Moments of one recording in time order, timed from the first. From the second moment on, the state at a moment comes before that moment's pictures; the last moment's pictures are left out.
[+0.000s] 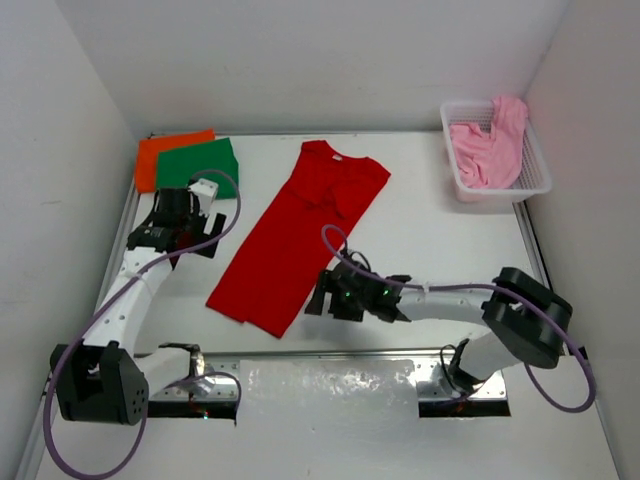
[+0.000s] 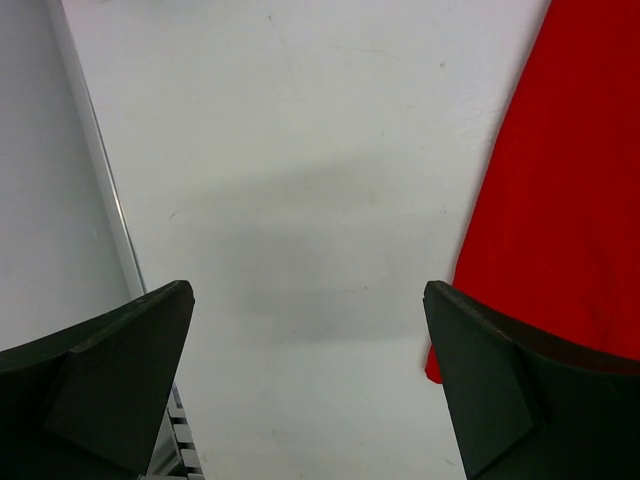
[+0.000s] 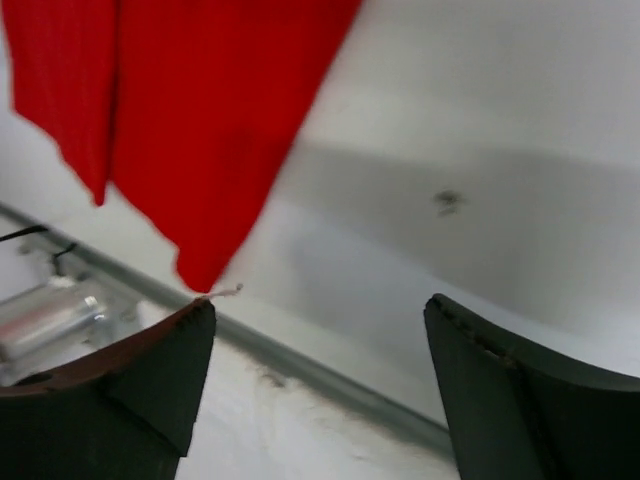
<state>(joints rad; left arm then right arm) -0.04 1.11 0.87 -0.62 -0.17 0.30 0.95 1.46 0.63 -0.05 0.00 1.02</state>
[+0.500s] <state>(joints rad) -0.04 1.01 0.82 -0.60 -0.17 0.29 1.15 1.78 0.69 0.34 0.01 1.53</state>
